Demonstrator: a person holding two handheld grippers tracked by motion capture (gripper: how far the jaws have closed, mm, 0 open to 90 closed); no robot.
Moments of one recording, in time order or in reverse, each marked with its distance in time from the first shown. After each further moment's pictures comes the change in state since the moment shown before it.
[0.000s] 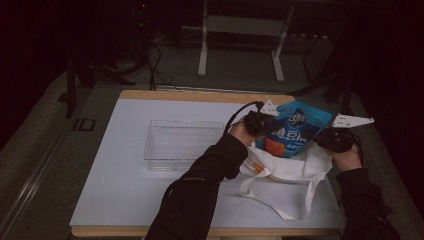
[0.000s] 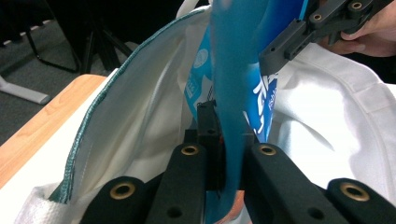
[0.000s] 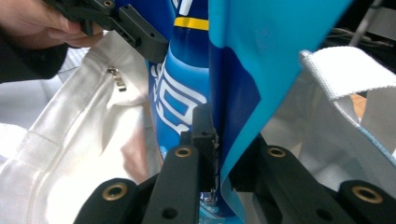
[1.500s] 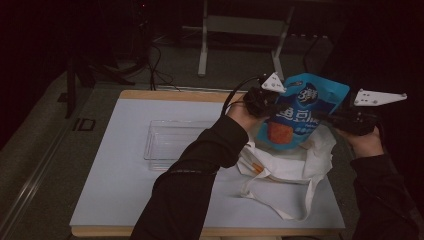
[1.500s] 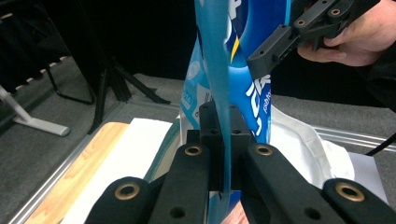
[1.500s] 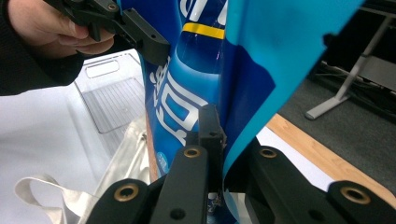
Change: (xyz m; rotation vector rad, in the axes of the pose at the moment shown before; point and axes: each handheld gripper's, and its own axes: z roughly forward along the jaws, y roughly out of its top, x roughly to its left) left arm -0.012 0.077 -0.084 -0.078 0.018 0.063; right arm 0.026 0.093 -0.048 -0.075 0.020 -0.077
